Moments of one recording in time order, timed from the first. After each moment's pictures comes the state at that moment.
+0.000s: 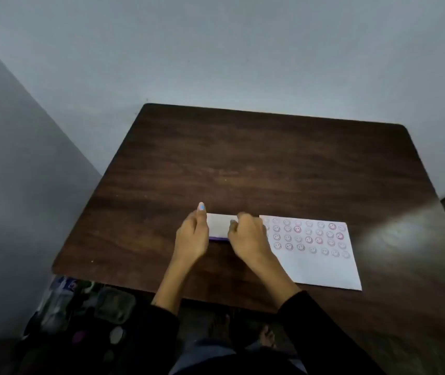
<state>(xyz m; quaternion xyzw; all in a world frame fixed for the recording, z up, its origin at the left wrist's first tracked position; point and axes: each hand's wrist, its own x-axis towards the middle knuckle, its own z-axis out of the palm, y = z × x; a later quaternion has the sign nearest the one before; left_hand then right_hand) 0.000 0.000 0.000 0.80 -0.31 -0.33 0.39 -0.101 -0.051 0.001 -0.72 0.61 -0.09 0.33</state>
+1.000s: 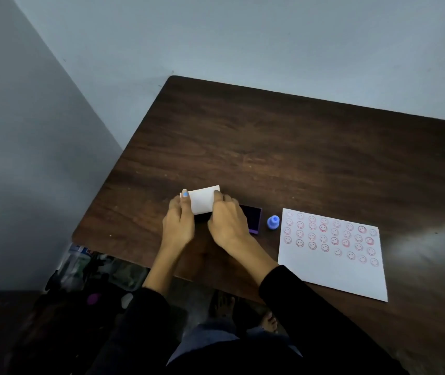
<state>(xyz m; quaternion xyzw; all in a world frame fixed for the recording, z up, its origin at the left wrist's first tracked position) 0.057 0.019 -0.030 0.82 -0.21 -0.28 0.45 -0.028 -0.043 -0.011 -0.83 0.46 -0.01 0.30</state>
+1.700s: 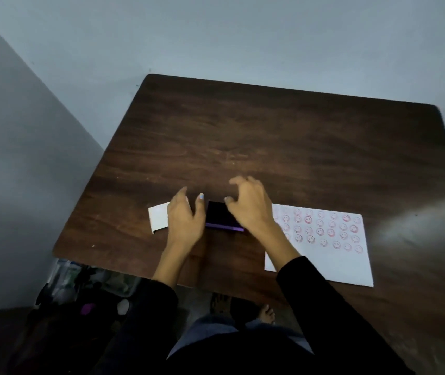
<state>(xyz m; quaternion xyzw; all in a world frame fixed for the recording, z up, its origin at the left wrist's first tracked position) 0.028 -0.011 -0.024 0.84 -0.35 -0.22 0.35 -0.082 -0.098 -0.009 -0.80 0.52 -0.11 0.28</state>
